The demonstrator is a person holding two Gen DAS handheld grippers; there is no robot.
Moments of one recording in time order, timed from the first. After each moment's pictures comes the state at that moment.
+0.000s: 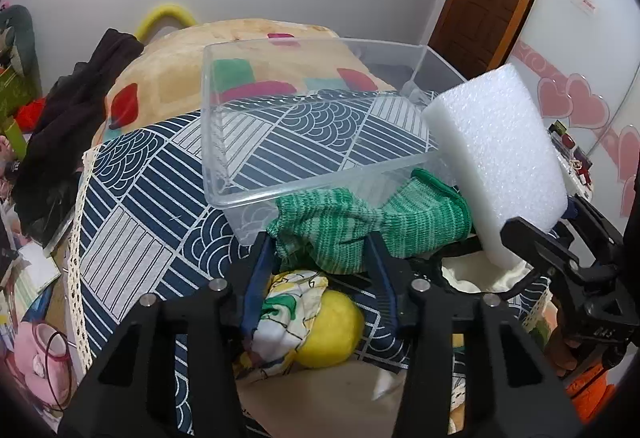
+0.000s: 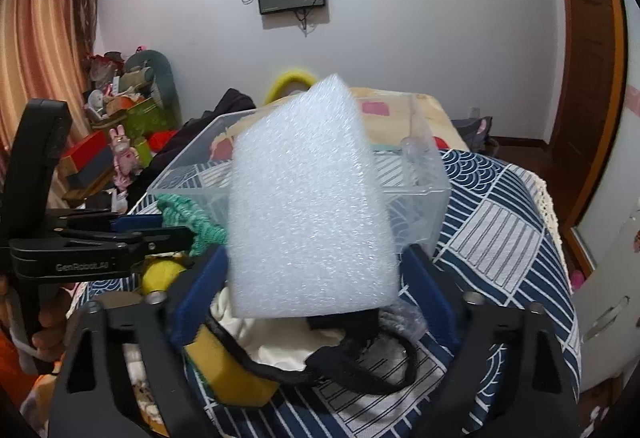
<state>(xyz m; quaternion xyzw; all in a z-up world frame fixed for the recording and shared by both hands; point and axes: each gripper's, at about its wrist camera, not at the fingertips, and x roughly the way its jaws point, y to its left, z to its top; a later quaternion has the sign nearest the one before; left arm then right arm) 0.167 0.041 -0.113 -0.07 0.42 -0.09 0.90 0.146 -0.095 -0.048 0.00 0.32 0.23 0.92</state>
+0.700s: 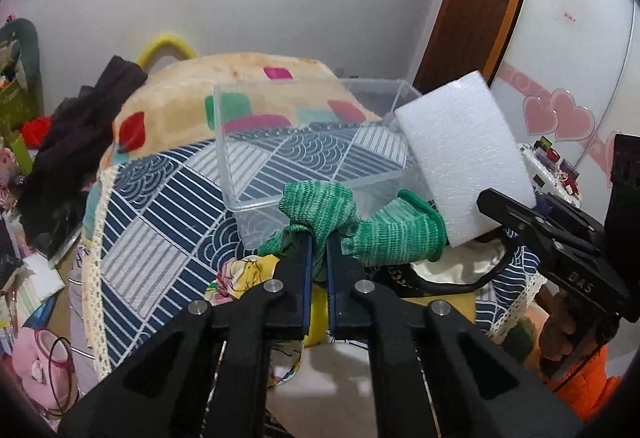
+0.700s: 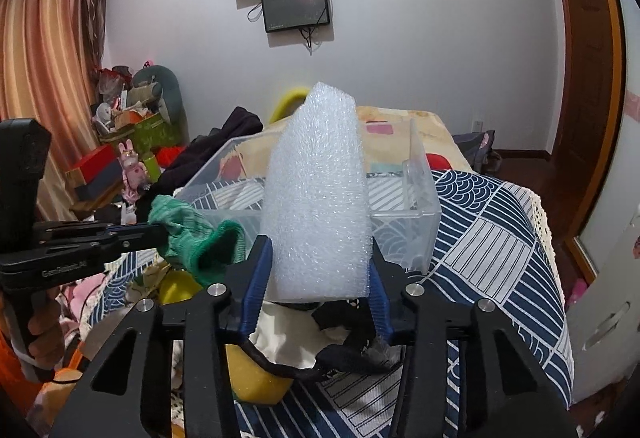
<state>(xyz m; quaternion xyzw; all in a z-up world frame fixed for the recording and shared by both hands) 0.132 0.045 -0.087 -0.08 0.37 -0.11 0.92 0.137 -0.103 -0.032 0.01 0.29 0.23 0.93</state>
